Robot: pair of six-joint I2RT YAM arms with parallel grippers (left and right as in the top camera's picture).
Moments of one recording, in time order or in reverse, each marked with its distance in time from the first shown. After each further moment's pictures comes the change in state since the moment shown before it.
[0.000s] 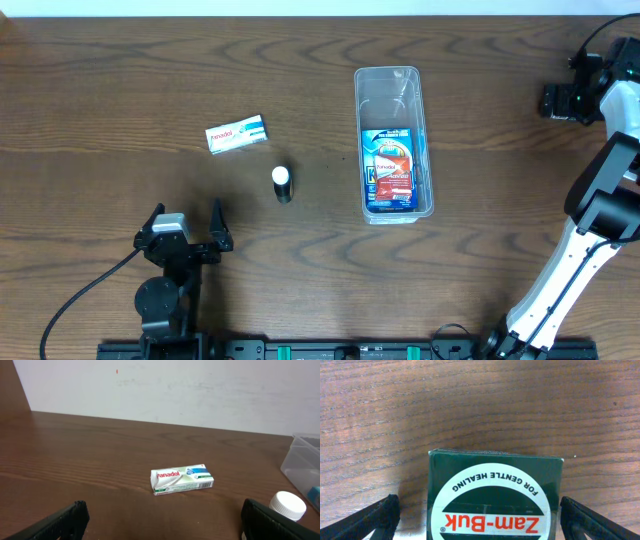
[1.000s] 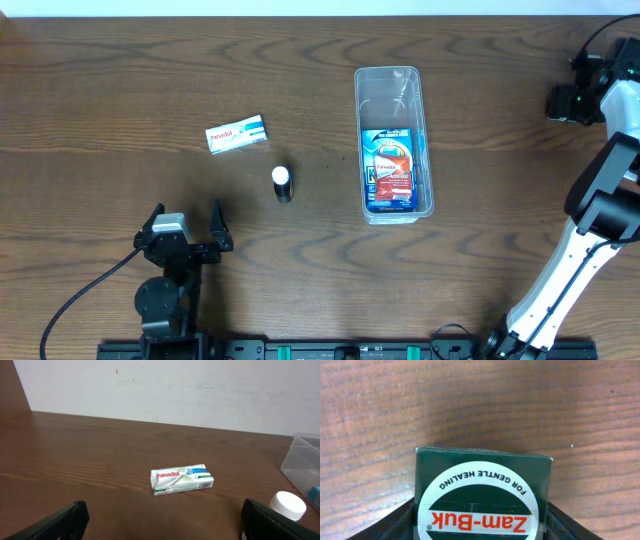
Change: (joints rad) left arm 0.000 0.000 0.000 0.000 0.000 0.000; right arm -0.001 -0.008 0.002 -0.030 0.019 0.025
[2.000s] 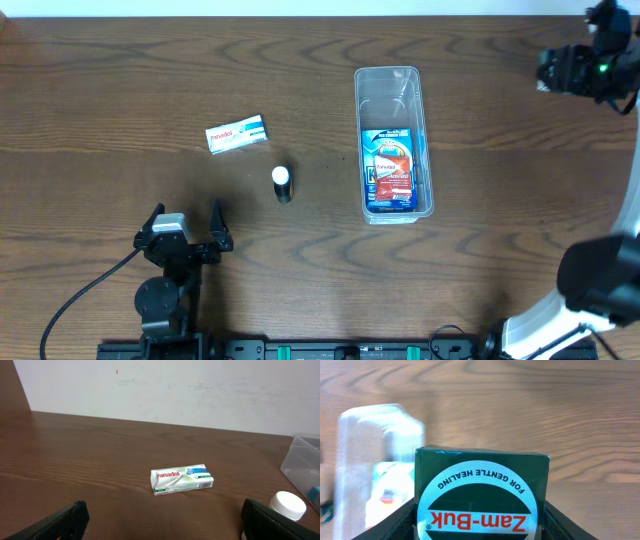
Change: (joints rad) left arm 0.000 0.000 0.000 0.000 0.000 0.000; right arm 0.159 -0.608 0.001 -0.527 -0.224 0.164
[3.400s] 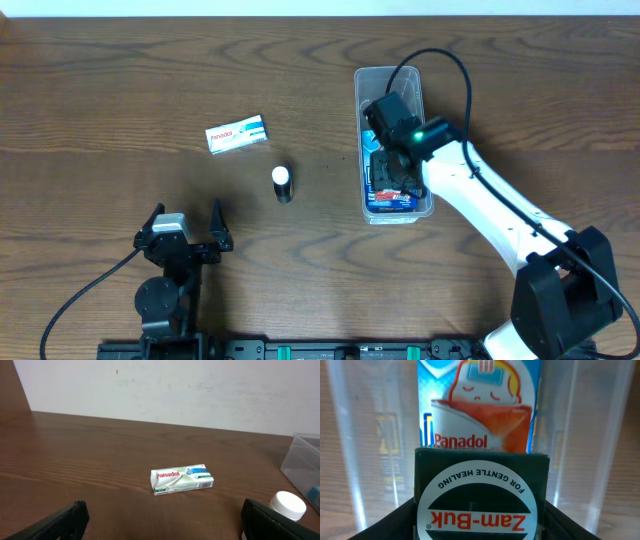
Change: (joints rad) left arm 0.000 0.000 0.000 0.000 0.000 0.000; right arm 0.809 -0.097 -0.692 0.307 0.430 0.620
